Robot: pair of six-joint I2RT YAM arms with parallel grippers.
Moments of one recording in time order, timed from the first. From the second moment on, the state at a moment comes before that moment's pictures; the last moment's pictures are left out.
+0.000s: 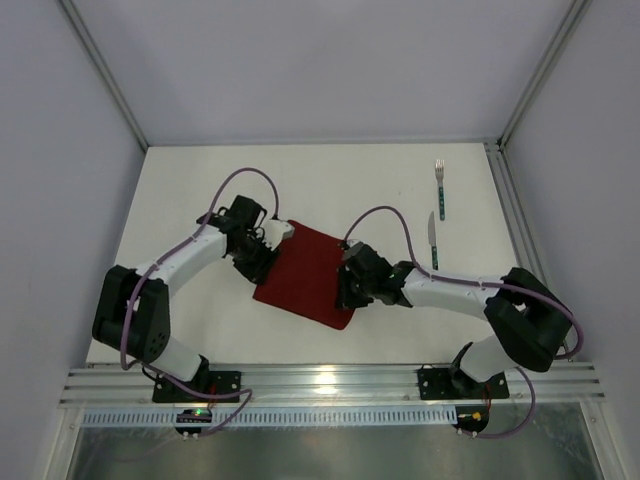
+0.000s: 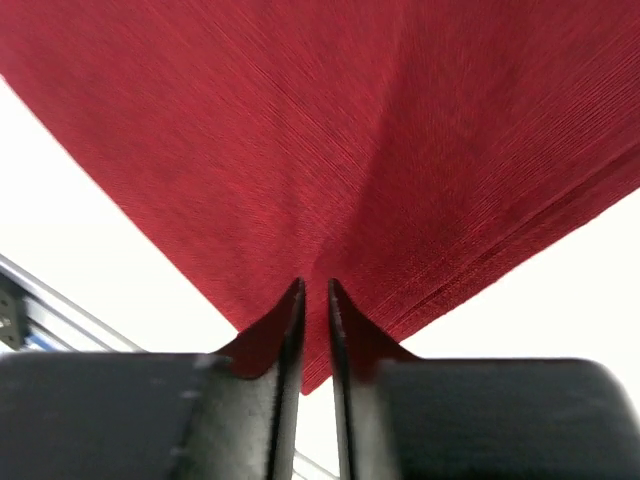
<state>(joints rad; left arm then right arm) -0.38 1.51 1.03 -0.79 0.27 0.37 0.86 1.50 0.73 -0.19 -0.09 0.68</state>
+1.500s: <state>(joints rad) -0.78 1.26 0.80 -0.68 -0.01 0.52 0.50 1.63 0.99 -0.23 -0.20 0.49</state>
